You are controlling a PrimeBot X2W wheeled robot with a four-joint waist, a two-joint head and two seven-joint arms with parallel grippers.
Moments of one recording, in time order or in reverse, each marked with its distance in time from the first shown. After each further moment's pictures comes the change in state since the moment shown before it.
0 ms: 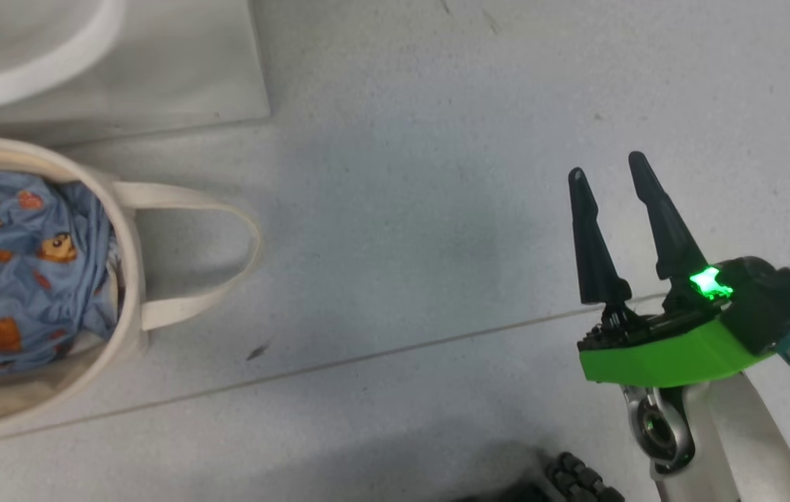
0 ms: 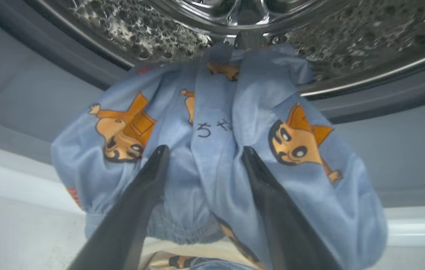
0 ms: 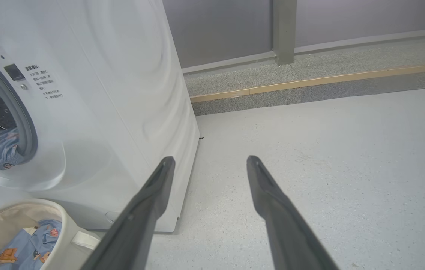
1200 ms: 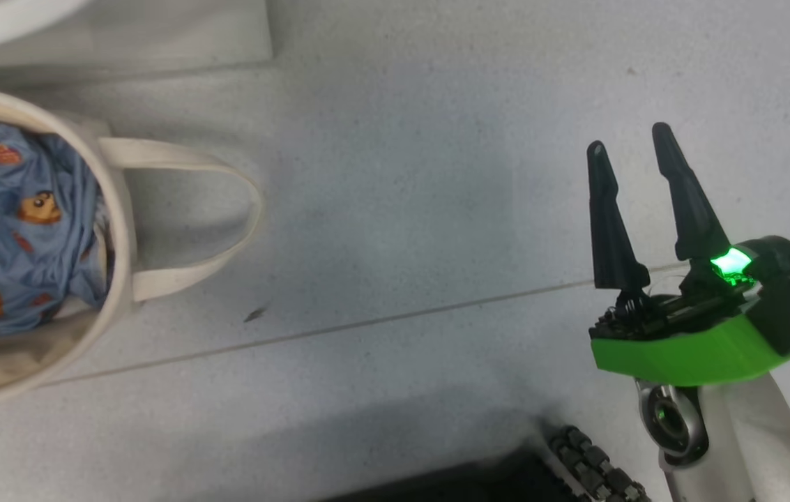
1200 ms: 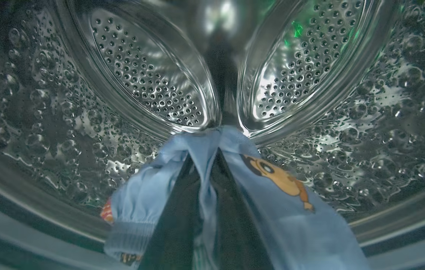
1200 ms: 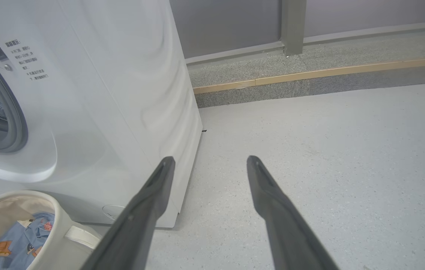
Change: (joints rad) left arm -0.394 0.061 -0.273 -0.015 -0.088 0.000 -0.242; right arm -0.013 0.000 -0.015 -0.077 -0.014 0.000 -0.003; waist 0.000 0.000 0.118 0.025
